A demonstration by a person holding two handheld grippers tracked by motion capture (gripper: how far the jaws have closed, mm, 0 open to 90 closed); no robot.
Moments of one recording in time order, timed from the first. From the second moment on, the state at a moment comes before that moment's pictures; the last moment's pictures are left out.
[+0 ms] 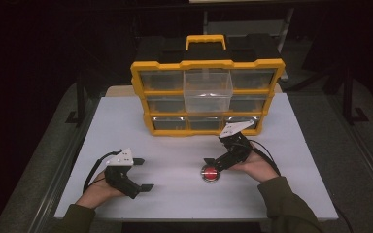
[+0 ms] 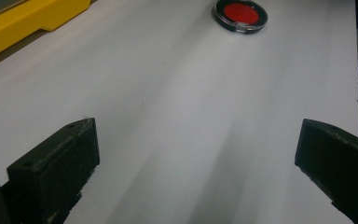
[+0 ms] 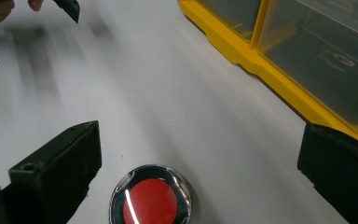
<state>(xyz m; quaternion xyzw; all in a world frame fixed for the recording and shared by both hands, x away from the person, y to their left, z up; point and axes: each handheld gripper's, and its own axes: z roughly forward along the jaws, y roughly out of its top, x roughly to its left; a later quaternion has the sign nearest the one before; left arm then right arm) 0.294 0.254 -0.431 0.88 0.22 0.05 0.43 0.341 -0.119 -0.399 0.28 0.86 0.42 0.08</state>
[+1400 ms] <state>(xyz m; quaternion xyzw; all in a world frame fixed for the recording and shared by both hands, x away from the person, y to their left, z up) 0.294 0.255 -0.431 0.87 0.22 0.05 0.43 0.337 -0.091 -0.419 0.23 0.92 0.31 0.06</state>
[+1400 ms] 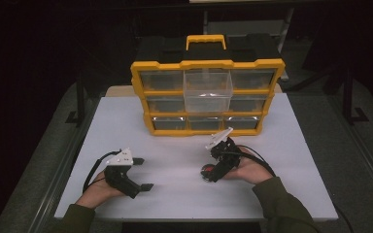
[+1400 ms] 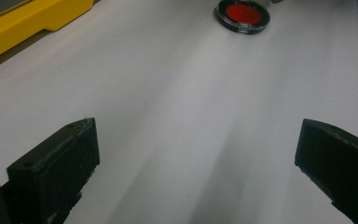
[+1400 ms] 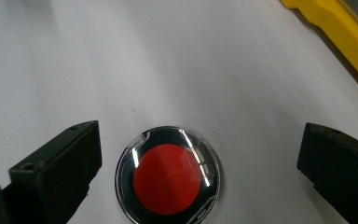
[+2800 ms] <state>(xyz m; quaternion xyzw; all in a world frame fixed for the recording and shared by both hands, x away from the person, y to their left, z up) 0.294 0.257 -0.431 0.87 0.22 0.05 0.43 0.327 -0.081 -0.439 0.18 0.95 0.26 0.04</state>
